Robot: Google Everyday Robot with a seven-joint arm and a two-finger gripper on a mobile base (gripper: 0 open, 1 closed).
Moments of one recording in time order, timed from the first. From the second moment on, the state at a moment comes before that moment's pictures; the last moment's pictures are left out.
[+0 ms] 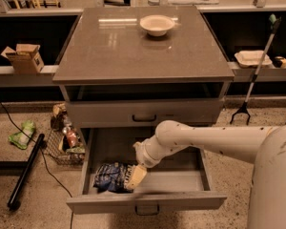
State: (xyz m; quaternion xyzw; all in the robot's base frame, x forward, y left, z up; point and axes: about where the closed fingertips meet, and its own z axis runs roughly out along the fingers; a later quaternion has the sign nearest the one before) arm 0.529 0.047 0.489 -0.62 0.72 0.23 0.21
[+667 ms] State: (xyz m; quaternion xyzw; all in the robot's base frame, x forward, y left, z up) arm 0.554 0.085 0.454 -0.65 0.69 0.23 0.22
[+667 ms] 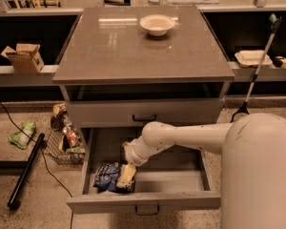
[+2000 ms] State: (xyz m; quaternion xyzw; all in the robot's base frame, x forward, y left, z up) arm 0.572 0.119 0.380 -0.65 0.68 0.25 0.22
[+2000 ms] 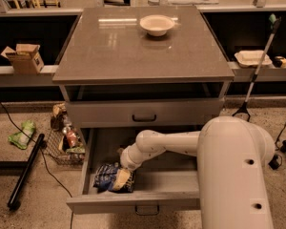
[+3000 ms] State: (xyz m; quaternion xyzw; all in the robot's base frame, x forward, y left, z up) arm 0.572 0.121 0.361 -0.65 0.69 0.26 0.22
